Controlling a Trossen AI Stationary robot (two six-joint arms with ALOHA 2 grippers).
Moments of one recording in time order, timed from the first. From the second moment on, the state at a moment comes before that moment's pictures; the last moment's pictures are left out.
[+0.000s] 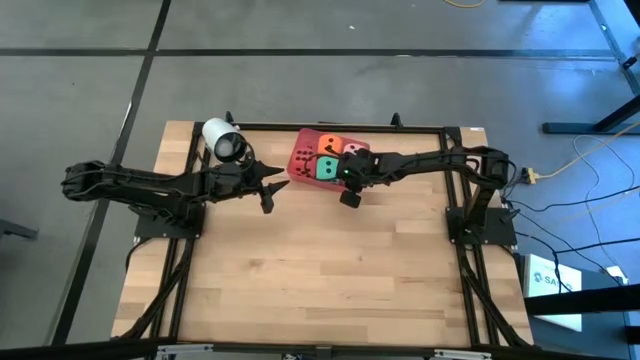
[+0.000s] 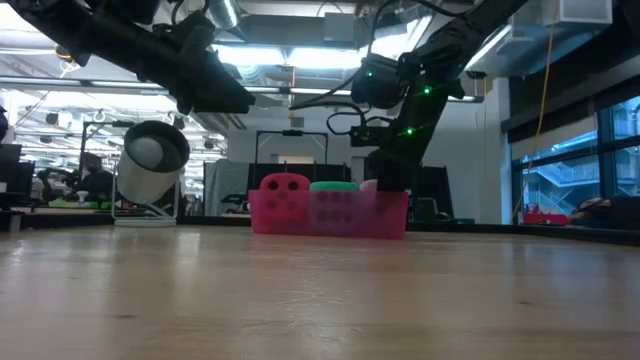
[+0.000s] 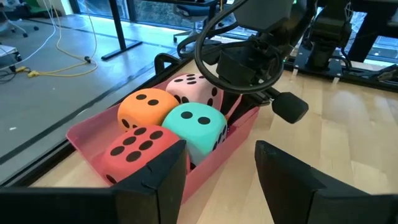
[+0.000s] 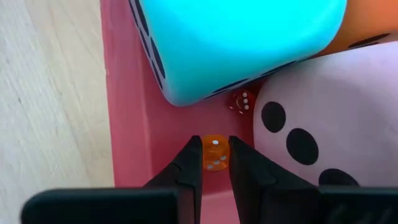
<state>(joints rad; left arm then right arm) 0.17 0.95 0.44 0.28 -0.31 -0.12 -0.23 1.82 1.10 -0.41 0.21 0.02</state>
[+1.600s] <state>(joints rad) 0.17 0.70 0.44 0.14 -0.14 -0.05 -0.17 1.37 1.10 -0.49 0.24 -0.01</state>
